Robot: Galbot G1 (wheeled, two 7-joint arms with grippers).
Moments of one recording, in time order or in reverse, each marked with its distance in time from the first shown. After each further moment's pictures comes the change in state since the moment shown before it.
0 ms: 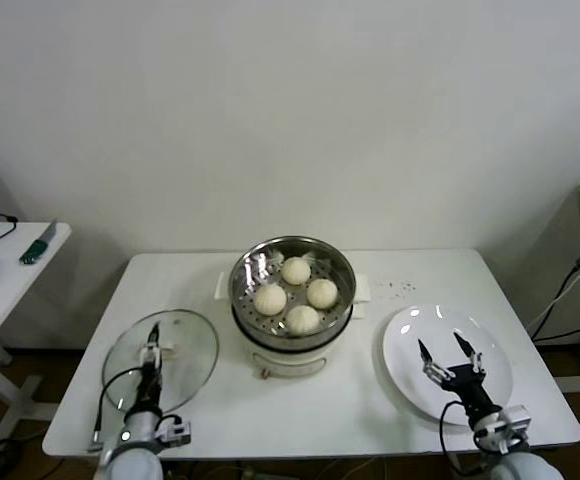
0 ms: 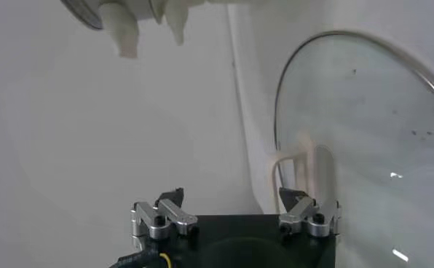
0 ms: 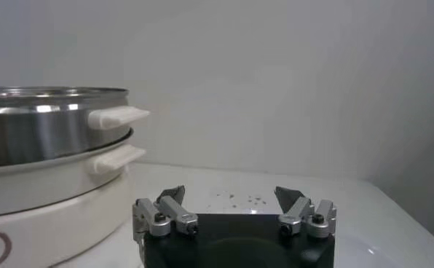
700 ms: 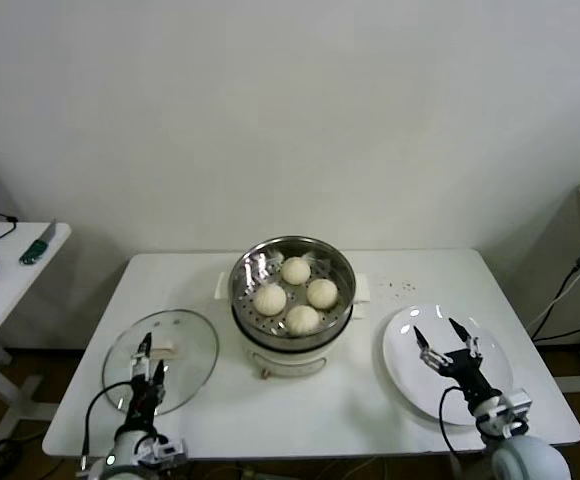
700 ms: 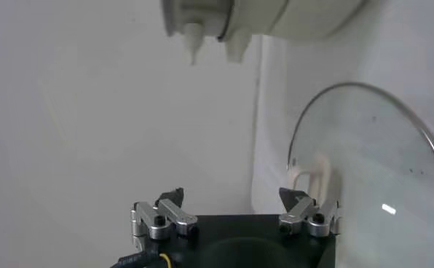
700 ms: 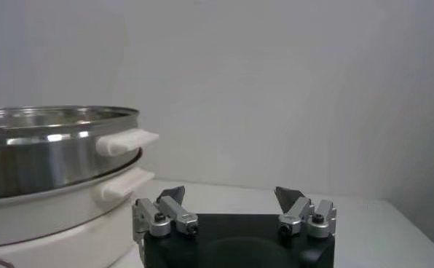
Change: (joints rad) left arm 0.162 -0.025 -0.042 -0.227 -0.128 -0.031 0.033; right arm 0.034 -0.063 -0.031 0.024 0.062 -0.018 0.011
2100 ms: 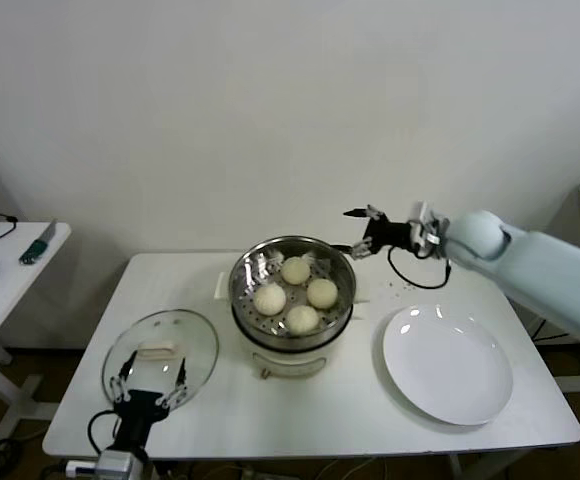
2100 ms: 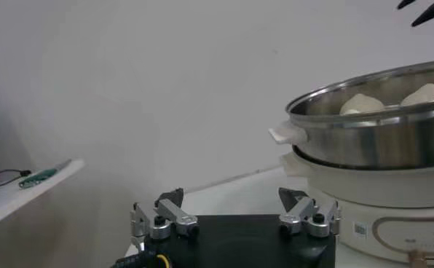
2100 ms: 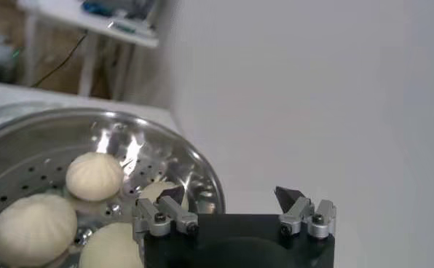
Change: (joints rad) left arm 0.194 -0.144 -0.131 -0.262 -1.156 -0.229 0.058; right arm 1.503 -0.460 -1.422 -0.304 0.388 -0.051 -0.211
